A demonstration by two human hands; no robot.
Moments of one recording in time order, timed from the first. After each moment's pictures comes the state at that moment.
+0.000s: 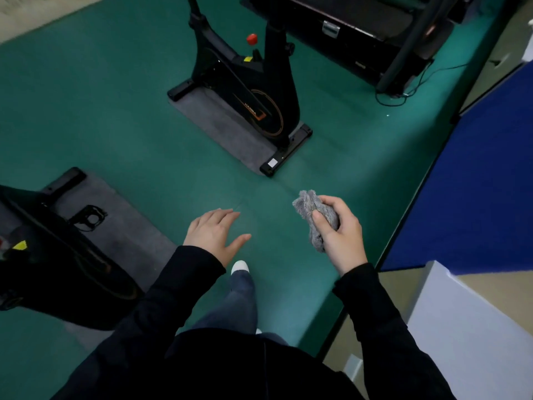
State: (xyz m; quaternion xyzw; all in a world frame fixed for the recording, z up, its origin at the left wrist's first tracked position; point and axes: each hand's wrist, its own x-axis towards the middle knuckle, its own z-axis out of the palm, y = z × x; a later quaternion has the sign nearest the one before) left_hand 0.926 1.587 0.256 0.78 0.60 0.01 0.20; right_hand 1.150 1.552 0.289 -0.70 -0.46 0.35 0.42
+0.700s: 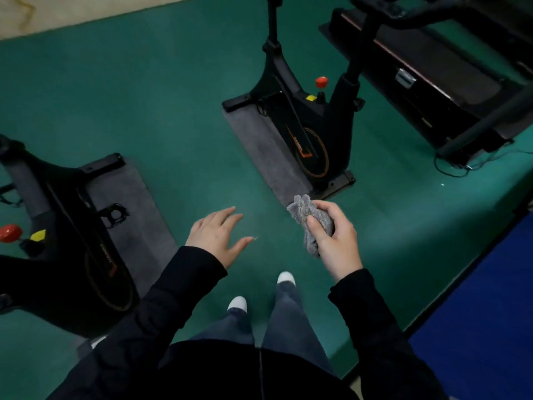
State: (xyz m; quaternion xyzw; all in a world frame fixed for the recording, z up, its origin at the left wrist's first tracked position) left_hand 0.898 1.750 0.263 0.69 0.69 0.03 0.22; right_hand 1.114 1.778 0.291 -0.62 -0.56 0.42 0.35
